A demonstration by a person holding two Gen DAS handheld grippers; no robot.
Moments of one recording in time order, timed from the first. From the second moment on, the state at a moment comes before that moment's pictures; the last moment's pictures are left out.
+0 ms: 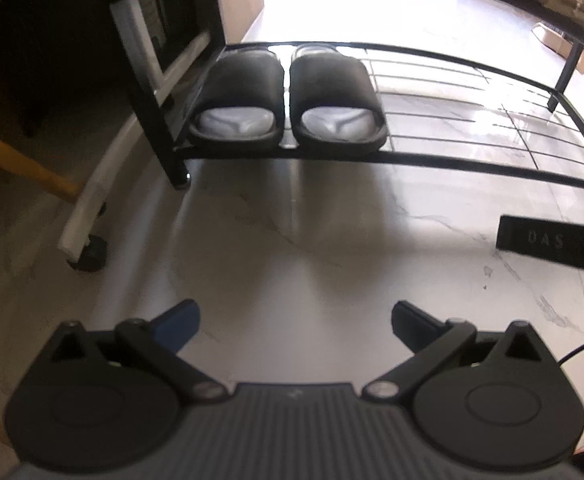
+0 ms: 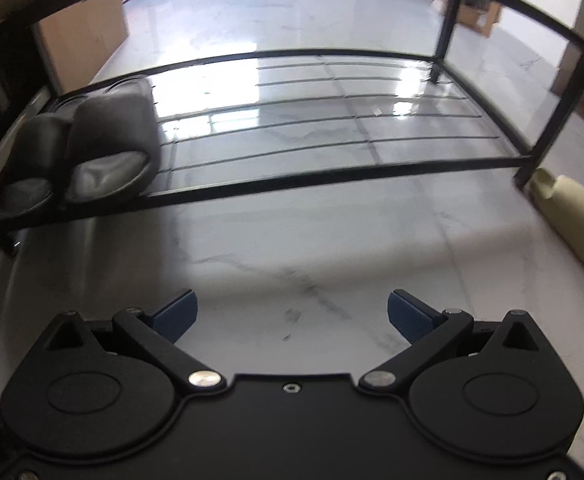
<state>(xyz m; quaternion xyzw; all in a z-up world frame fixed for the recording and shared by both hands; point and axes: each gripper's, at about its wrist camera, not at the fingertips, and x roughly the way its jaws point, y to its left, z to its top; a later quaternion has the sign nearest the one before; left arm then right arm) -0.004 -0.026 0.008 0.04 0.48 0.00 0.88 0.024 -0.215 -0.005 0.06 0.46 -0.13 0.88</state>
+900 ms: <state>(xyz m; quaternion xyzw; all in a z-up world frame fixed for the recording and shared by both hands) -0.001 -0.176 0.070 0.04 0.44 -0.08 0.89 -0.041 -0.422 0.058 0.34 0.35 -0.25 0.84</state>
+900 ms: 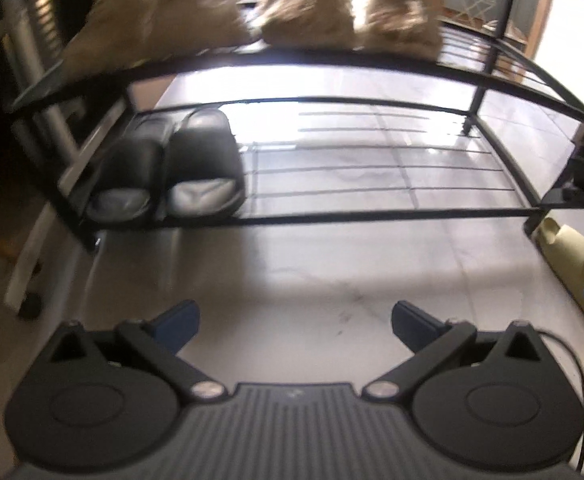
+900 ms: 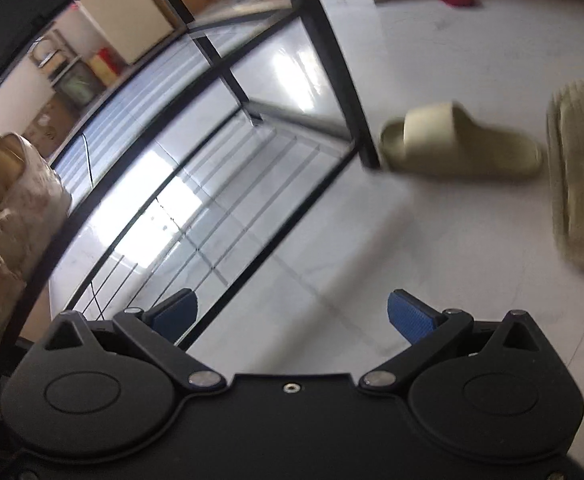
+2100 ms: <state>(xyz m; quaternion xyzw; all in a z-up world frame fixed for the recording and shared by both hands) -0.075 -0.476 -0.005 0.09 0.42 -0.29 0.85 -0.260 -0.590 0.016 0.19 0.33 -0.36 0.85</state>
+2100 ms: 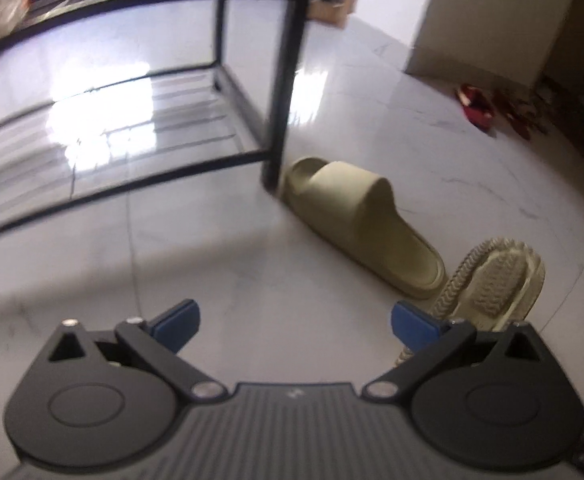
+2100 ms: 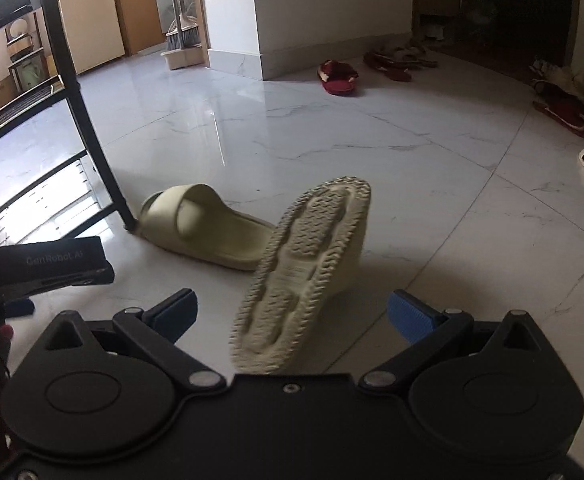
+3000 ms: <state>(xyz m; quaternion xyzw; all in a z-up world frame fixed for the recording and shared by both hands) -0.029 -0.473 -0.040 0.12 0.44 -0.23 0.86 -0.209 -0.652 -0.035 0.28 0.34 -0.33 0.83</state>
